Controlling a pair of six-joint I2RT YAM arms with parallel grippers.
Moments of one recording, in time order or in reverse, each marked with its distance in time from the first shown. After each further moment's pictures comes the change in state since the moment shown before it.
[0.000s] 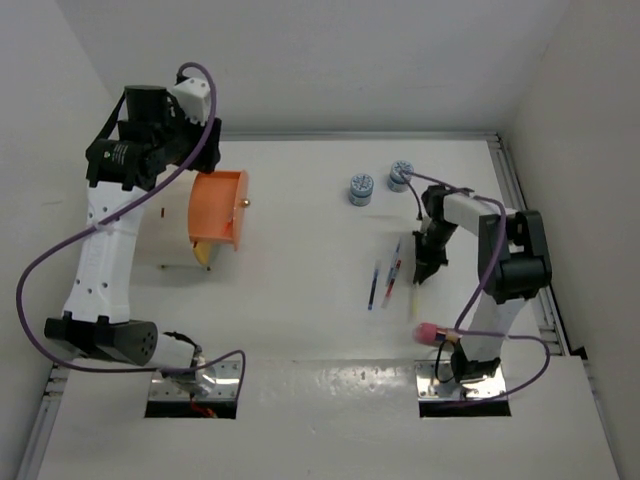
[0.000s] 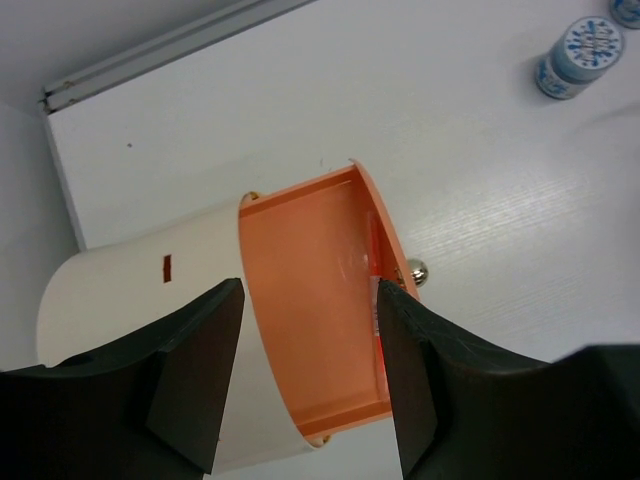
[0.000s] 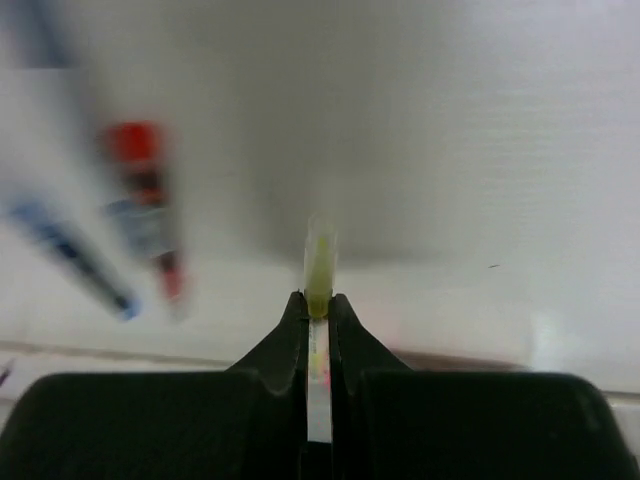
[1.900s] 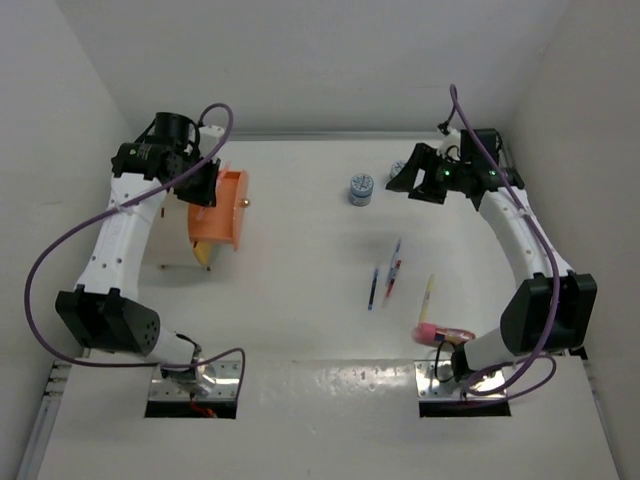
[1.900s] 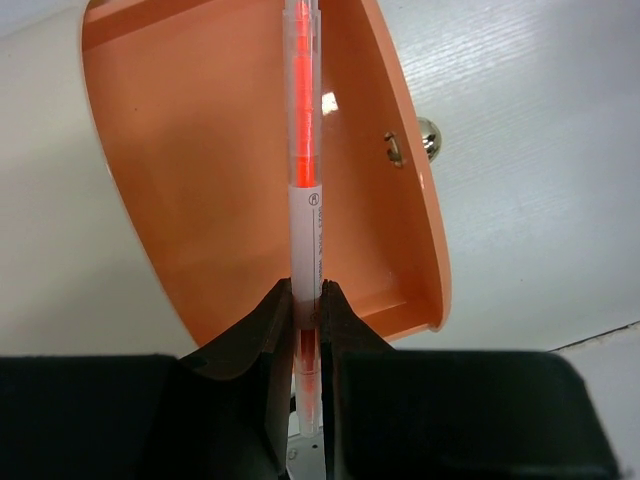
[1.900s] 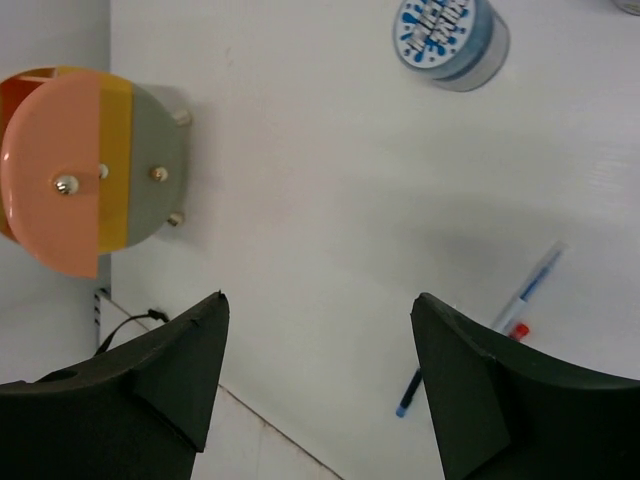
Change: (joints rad) left arm 0.029 0.040 -0.198 -0.173 0.064 -0.003; right arm -0.024 -0.373 0.235 0.376 -0.429 0.167
